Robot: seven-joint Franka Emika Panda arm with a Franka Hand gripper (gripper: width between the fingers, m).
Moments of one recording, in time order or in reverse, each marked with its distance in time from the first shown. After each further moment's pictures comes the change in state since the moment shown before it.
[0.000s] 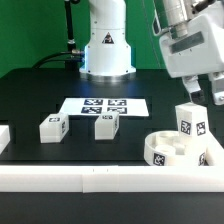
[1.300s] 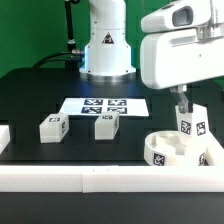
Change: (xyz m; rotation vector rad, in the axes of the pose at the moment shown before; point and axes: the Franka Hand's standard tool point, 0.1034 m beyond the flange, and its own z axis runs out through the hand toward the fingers) arm 0.002 0.005 0.007 -0.166 -0.038 -1.627
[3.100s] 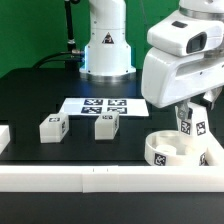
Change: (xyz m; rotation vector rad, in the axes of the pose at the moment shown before) arm -0.020 0.004 0.014 0.050 -0.317 -0.039
